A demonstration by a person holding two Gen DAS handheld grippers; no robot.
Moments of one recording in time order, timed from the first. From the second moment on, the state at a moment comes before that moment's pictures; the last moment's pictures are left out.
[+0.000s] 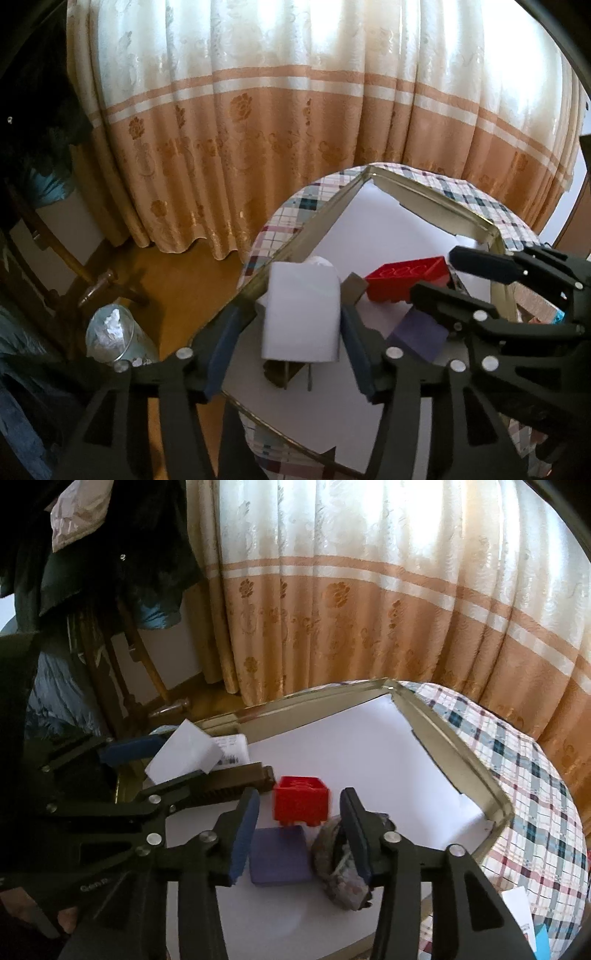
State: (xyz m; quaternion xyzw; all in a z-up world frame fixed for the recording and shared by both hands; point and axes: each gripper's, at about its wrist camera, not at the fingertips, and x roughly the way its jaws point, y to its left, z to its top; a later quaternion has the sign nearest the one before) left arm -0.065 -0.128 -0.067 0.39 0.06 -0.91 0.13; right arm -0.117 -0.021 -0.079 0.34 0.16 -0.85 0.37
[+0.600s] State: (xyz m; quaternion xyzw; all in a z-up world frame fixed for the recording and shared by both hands) left arm -0.054 -0.103 -0.051 0.36 0.07 -0.92 0.12; right arm -0.100 0.042 -0.065 0.34 0.09 -0.87 0.34
